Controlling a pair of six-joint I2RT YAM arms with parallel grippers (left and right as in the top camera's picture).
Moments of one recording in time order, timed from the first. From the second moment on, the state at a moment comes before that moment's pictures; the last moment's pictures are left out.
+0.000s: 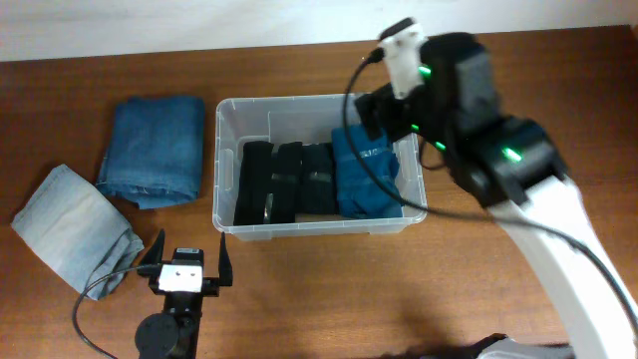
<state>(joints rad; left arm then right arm) -0.12 0.01 0.01 -0.08 -0.06 0.14 0.41 1.43 1.68 -0.80 0.09 -0.13</state>
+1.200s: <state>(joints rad) -0.12 0.01 0.01 -0.08 -0.06 0.14 0.06 0.13 0.61 -0.39 0.04 -0.16</state>
